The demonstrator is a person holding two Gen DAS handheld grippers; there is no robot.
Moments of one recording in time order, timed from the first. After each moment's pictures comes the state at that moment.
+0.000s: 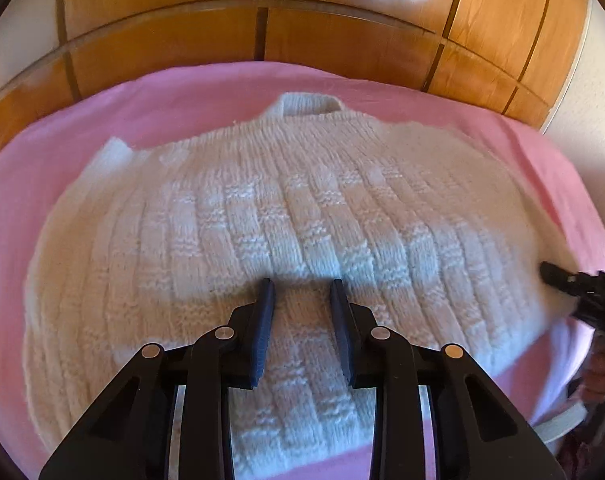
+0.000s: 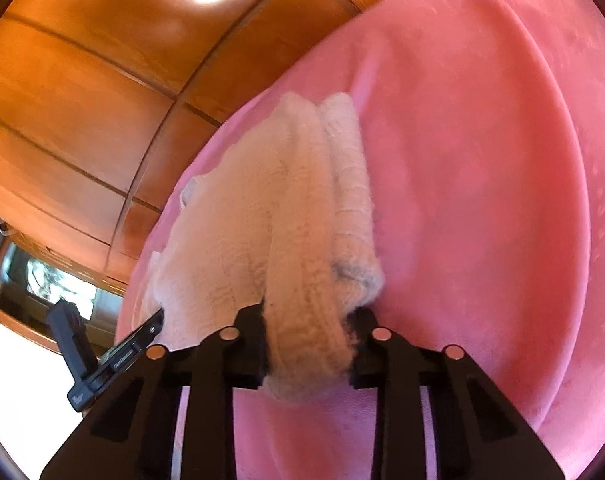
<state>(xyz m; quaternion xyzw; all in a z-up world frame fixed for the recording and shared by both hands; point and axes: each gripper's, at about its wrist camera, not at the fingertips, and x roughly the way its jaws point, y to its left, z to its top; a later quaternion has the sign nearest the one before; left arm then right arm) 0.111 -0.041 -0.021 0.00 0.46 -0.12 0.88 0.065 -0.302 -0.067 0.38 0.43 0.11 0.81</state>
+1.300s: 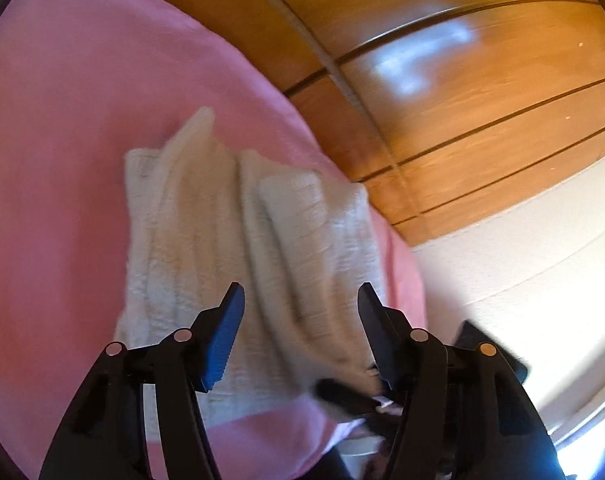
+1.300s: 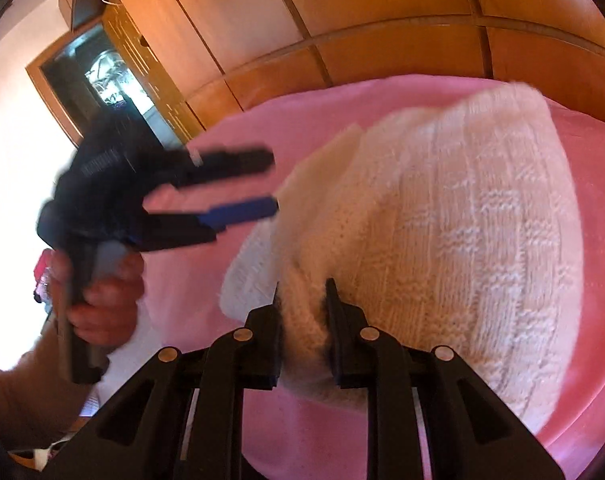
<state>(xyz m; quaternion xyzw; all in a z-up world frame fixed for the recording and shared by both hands) 0.104 0.148 0.014 -0.38 0.43 -0.27 0.77 0.093 0.014 -0.004 0.10 0.44 0.33 0.83</state>
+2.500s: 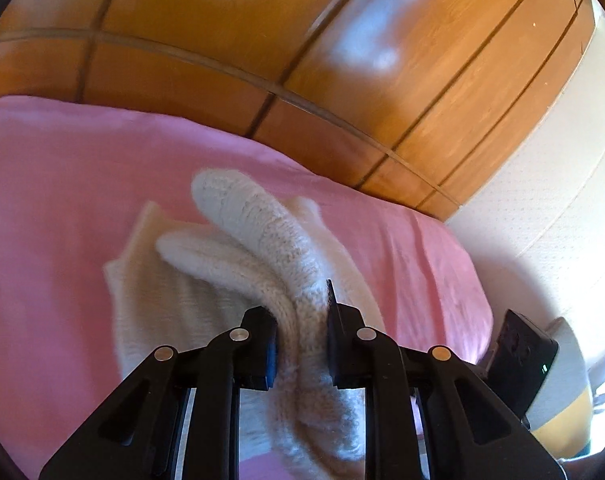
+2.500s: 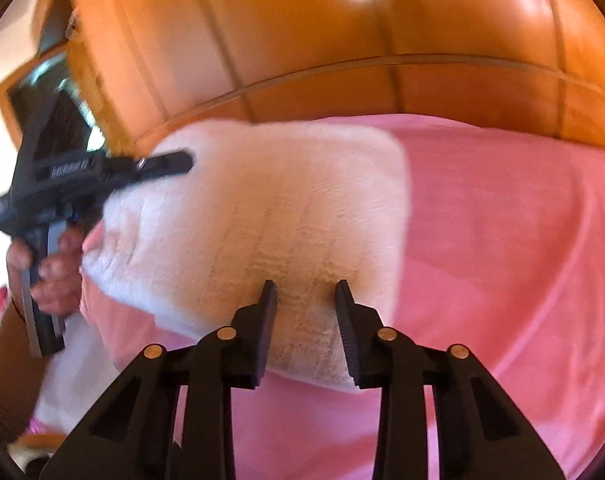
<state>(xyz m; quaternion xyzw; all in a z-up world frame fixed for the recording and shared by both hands) 0.118 0.113 0.078 -0.20 0.39 -0.25 0.86 0.075 -0.049 -0.004 0.09 0.39 0.24 0.89</state>
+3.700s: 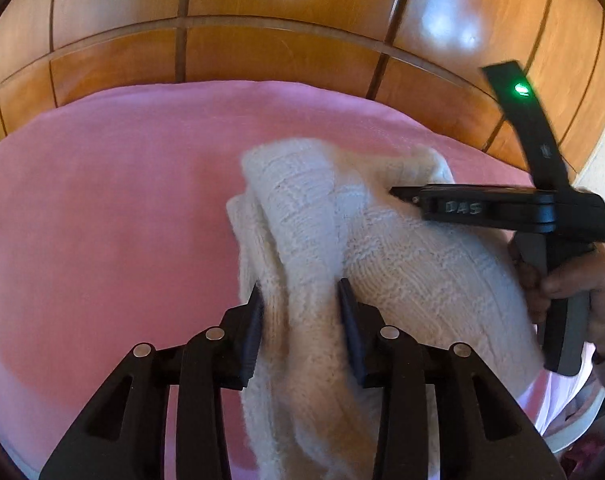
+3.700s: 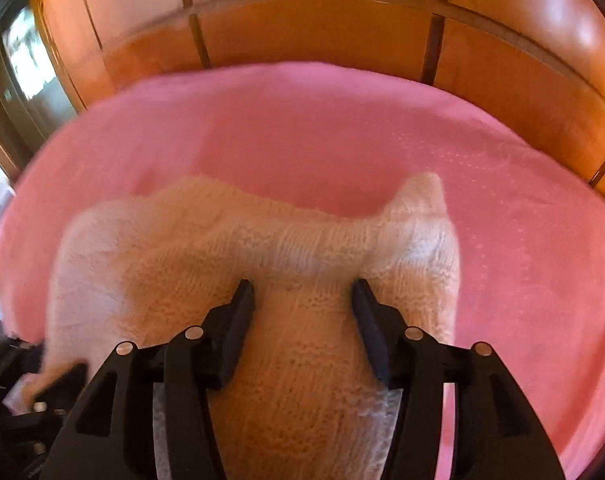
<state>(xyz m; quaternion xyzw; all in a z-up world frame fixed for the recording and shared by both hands) 0.106 0.114 -0.003 -0.08 0.42 -0.06 0.90 0.253 0.024 -0.054 0.00 0.50 0.18 0.85</state>
